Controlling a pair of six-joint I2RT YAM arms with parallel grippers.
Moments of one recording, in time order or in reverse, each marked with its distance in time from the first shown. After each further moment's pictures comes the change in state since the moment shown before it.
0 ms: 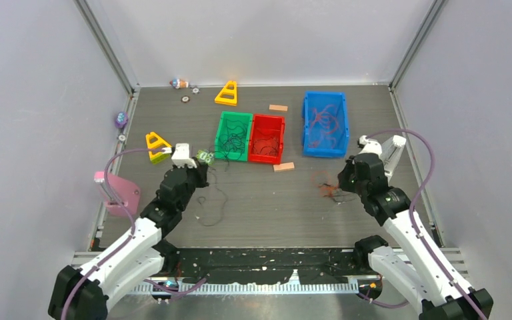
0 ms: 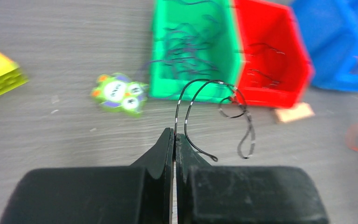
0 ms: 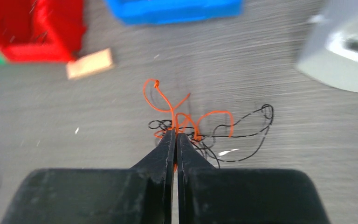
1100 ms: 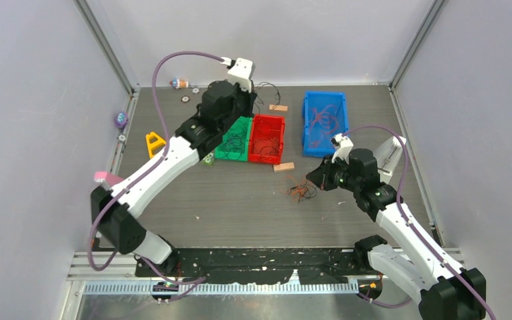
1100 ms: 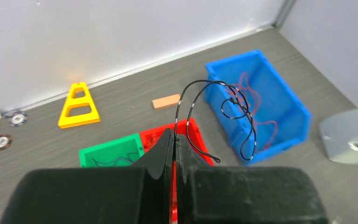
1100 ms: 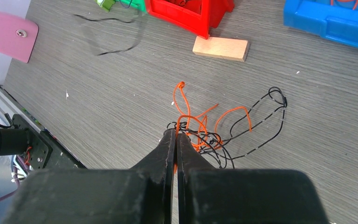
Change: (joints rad) left arm -0.191 0.679 1.109 -0.309 0.137 0.243; right arm 0.011 0.113 -0.083 0.340 -0.631 -0.108
